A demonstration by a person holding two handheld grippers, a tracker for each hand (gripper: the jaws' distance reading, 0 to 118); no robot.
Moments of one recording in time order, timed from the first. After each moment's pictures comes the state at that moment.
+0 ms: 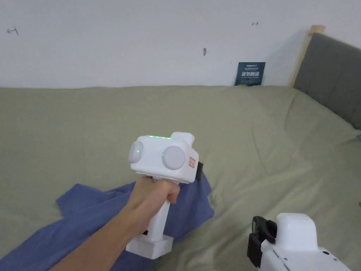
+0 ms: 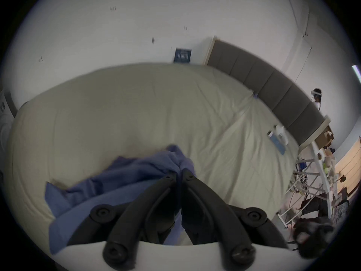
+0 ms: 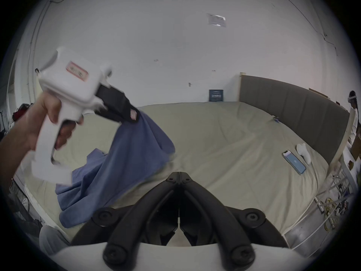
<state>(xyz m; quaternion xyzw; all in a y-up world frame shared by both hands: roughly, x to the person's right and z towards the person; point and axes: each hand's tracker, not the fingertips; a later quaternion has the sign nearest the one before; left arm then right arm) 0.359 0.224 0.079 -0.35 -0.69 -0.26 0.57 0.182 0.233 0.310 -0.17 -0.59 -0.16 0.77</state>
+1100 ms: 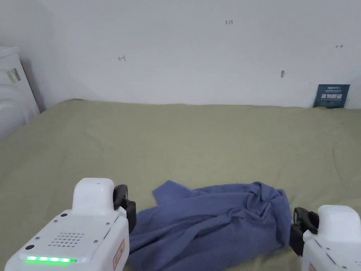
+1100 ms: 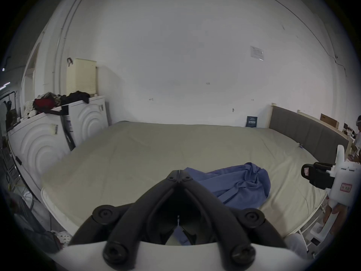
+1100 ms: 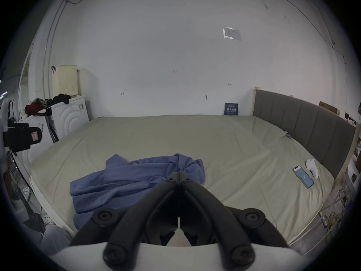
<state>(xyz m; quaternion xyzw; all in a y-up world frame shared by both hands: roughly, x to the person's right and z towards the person) -0.029 0.310 -0.058 -0.15 -0.52 -0.08 0.84 0.130 0.264 0.245 -0.14 -0.53 -0.10 0.83</state>
